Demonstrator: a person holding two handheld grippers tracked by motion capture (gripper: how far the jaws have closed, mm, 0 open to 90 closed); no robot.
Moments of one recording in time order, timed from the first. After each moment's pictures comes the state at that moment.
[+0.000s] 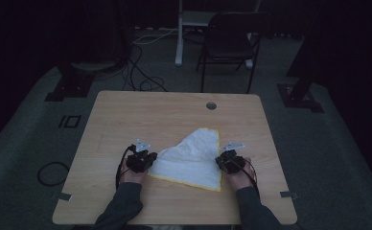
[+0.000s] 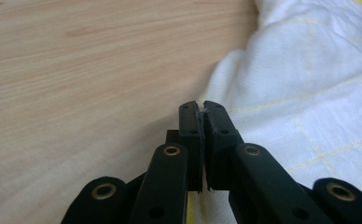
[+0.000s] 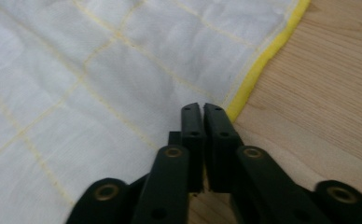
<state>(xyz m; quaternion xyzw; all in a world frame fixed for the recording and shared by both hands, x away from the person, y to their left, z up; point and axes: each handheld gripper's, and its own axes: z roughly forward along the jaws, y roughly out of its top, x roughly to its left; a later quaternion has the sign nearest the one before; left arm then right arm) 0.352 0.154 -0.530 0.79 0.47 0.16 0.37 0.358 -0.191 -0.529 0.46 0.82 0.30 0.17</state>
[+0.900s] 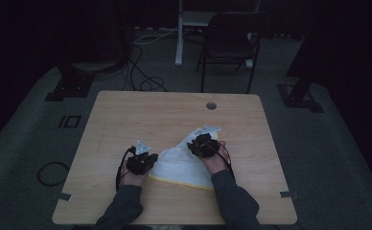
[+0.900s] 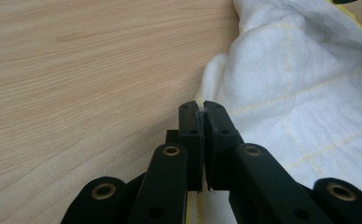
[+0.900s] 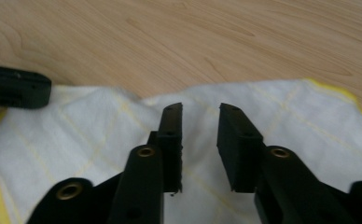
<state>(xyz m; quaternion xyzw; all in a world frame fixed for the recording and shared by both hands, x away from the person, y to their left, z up) 0.345 0.152 -0.526 0.79 0.46 0.16 0.38 0.397 -0.105 -0.492 0.42 0.81 0.38 0.14</state>
